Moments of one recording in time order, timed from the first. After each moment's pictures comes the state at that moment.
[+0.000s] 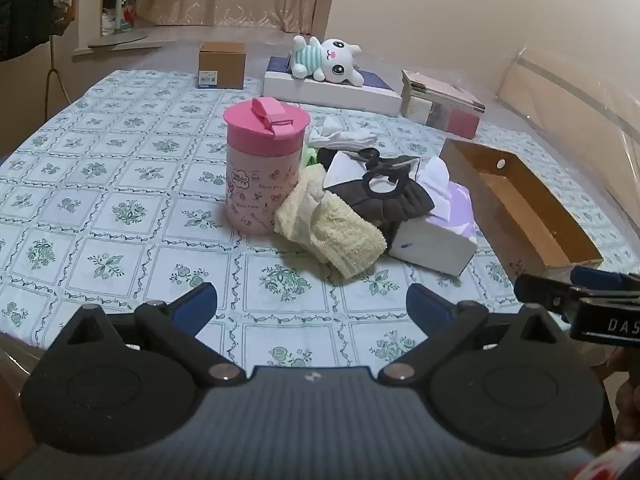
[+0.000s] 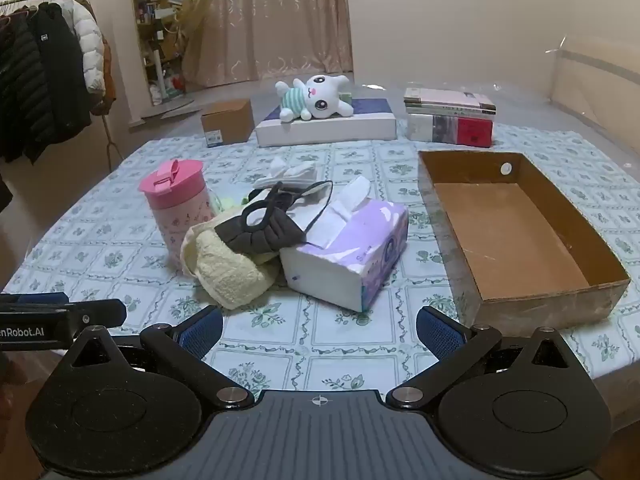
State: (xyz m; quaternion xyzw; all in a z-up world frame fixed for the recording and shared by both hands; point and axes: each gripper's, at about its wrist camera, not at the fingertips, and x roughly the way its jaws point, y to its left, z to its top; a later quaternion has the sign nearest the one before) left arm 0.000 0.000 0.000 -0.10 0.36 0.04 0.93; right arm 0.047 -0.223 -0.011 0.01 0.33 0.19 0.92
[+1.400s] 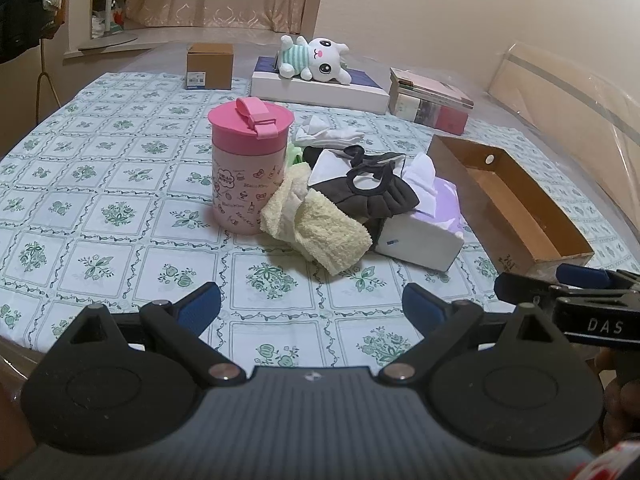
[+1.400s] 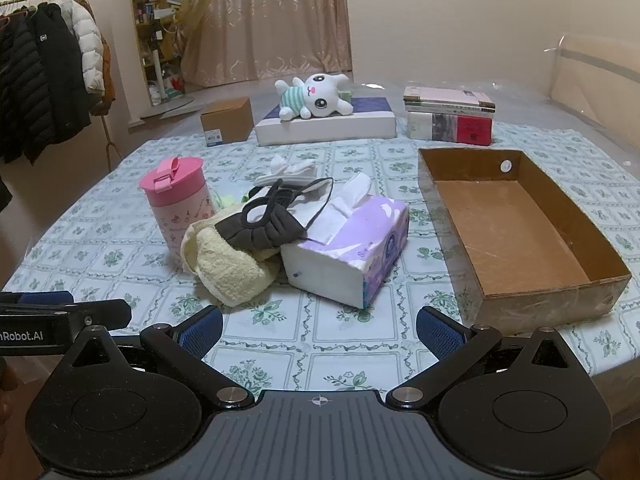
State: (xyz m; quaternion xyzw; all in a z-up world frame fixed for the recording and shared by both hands) left arm -0.004 -0.008 0.003 -0.10 0.35 0.02 0.93; right arm 0.045 -0.222 -0.016 0.01 0.33 0.19 0.93
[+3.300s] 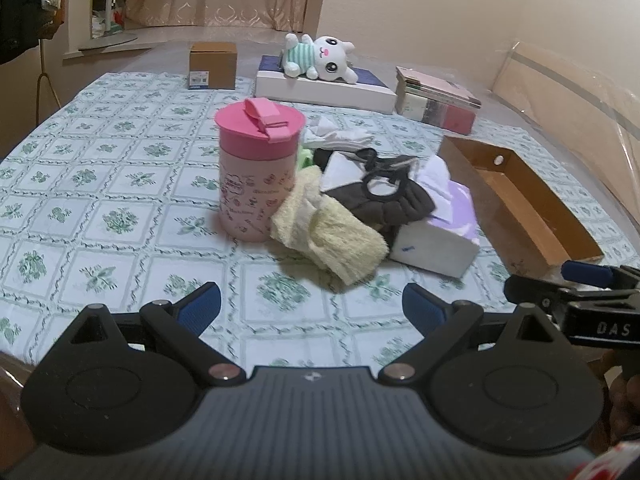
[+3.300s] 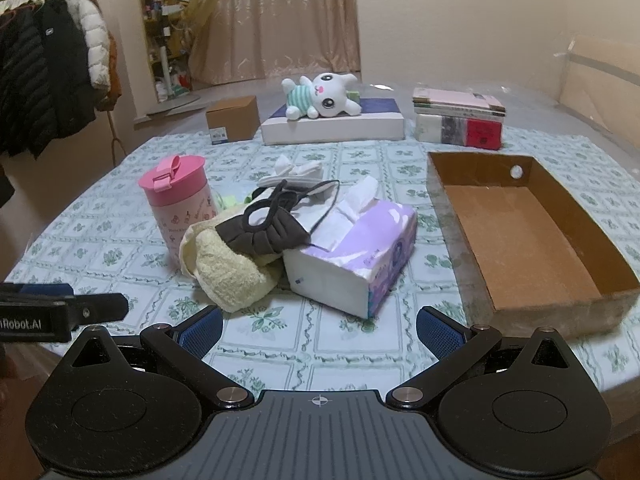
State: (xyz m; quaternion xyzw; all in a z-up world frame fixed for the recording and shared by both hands) left arm 0.014 0.006 -0.003 -0.09 0.35 0.02 0.93; right arm 0.063 -0.211 -0.020 -0.01 0.32 0.21 0.92
